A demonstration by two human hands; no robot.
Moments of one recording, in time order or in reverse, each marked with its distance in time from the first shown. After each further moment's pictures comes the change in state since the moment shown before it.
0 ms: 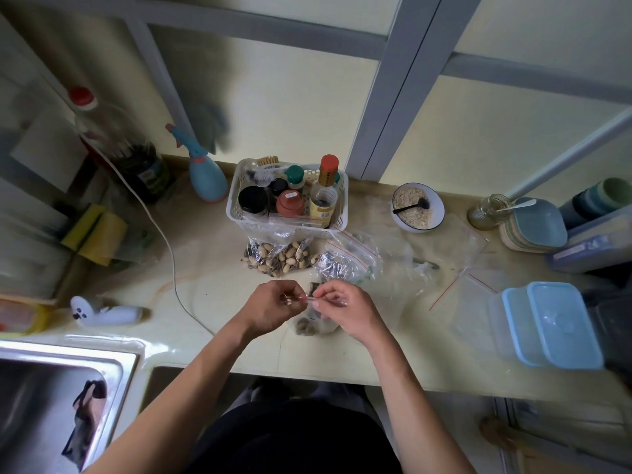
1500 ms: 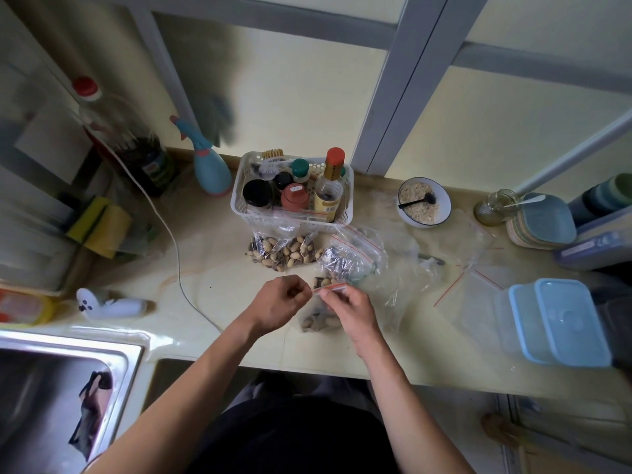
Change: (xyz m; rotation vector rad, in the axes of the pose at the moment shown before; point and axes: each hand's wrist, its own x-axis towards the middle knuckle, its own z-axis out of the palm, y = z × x) left_hand -0.004 0.006 0.005 0.010 0.016 -0.026; right_hand -0.007 0.012 0.024 0.342 0.174 0.113
